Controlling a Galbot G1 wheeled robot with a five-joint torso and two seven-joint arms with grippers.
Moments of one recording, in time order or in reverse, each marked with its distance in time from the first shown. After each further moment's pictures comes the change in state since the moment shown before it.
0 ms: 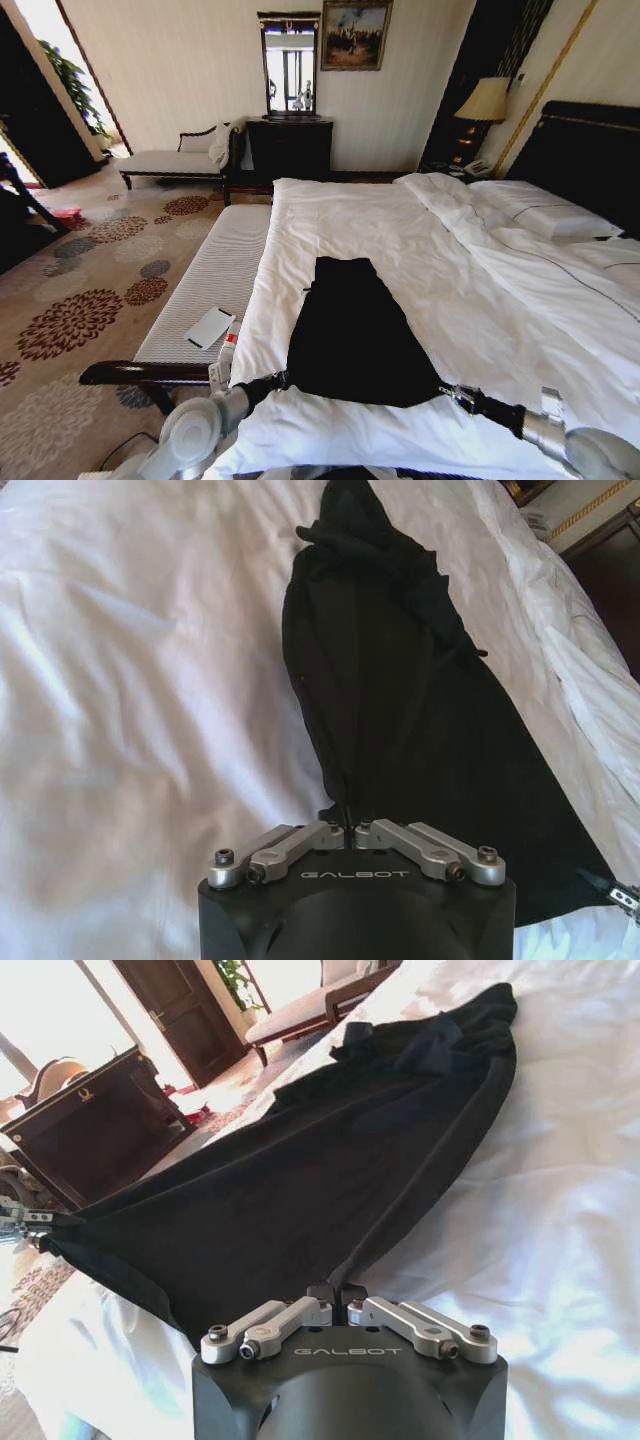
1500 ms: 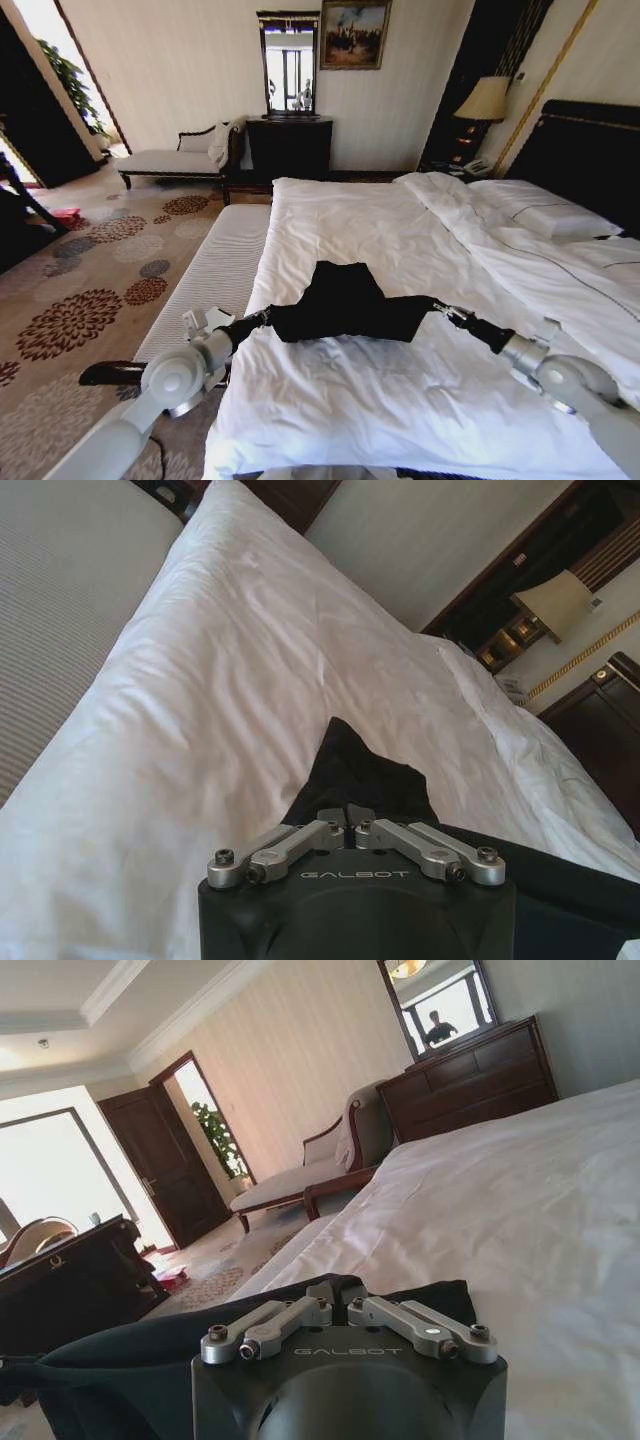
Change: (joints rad) left arm -0.435 -0.040 -0.066 0.189 -0.137 -0.031 -0.035; right arm 0.640 -0.122 -0.241 -0.060 0.298 -0.066 0.280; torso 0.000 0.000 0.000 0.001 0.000
